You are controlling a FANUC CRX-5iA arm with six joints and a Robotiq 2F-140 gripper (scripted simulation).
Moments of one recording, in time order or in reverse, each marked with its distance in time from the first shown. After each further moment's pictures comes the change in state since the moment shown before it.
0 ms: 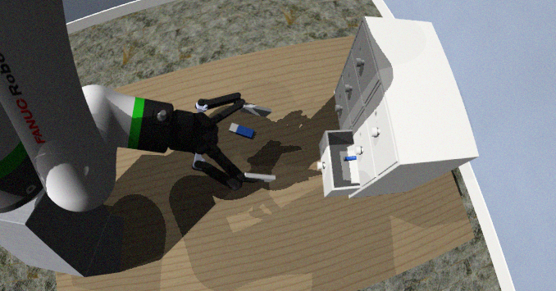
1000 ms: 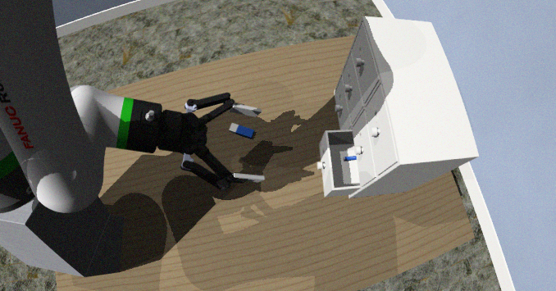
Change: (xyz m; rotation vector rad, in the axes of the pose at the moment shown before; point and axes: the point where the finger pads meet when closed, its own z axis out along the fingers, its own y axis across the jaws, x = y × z) arm 0.009 0.000 -0.020 -0.002 0.009 0.000
